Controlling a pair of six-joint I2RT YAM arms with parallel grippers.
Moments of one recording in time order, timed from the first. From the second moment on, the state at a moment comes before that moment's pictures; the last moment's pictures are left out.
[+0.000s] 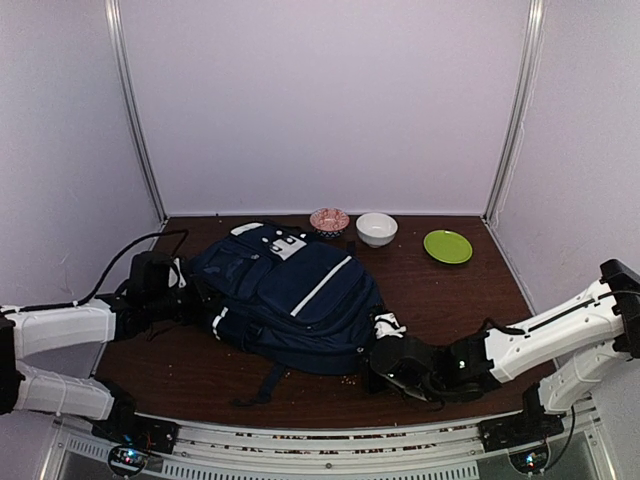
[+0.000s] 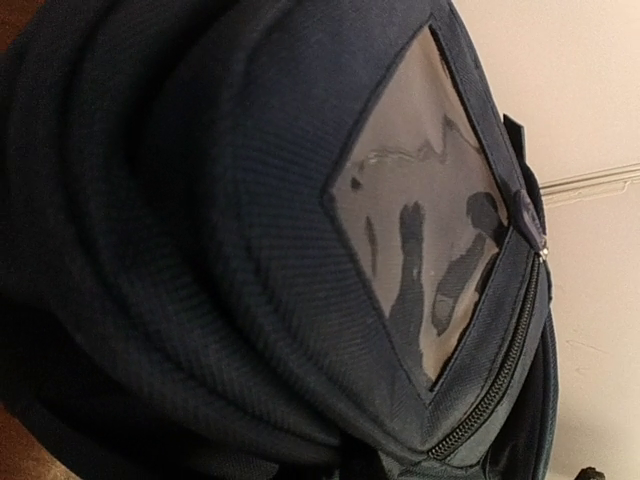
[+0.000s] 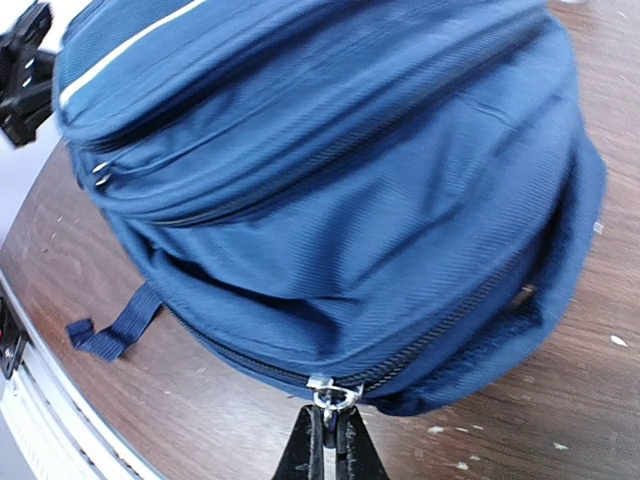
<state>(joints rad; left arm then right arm) -0.42 1.13 0.46 0.12 0.19 -0.95 1.37 1.45 0.70 -0.03 0.54 0.88</state>
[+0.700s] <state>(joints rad) -0.76 0.37 0.43 -0.42 -0.06 -1.05 1.38 1.57 0.85 0.03 0.41 0.70</state>
